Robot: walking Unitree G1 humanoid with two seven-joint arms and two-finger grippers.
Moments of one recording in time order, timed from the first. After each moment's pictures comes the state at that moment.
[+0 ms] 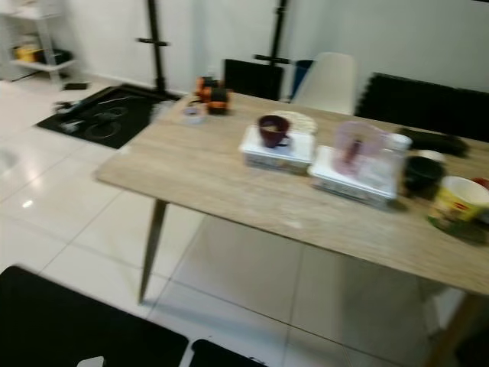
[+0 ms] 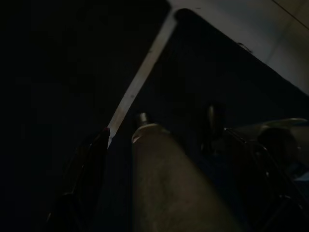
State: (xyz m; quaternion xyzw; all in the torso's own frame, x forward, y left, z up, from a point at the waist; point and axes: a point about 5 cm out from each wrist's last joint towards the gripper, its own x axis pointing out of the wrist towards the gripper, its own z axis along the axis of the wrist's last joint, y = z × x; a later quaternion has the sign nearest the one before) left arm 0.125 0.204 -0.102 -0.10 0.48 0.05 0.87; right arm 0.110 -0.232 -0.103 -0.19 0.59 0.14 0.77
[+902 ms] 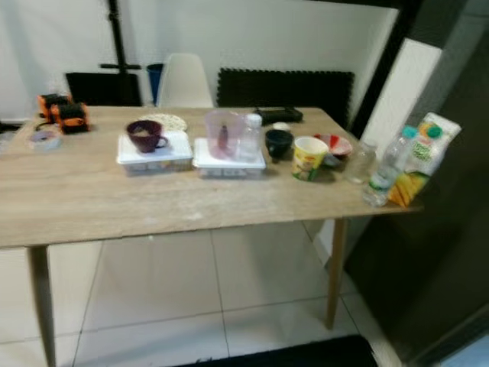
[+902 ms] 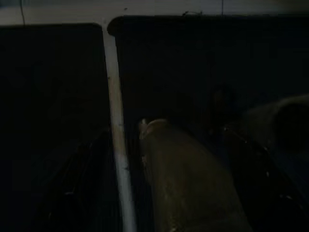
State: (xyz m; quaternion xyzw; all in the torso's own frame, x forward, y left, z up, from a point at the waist) left arm 0.115 0.210 -0.104 -0.08 0.51 0.04 0.86; right arm 0.111 -0.227 -0.104 -0.21 0.58 0.15 0.77
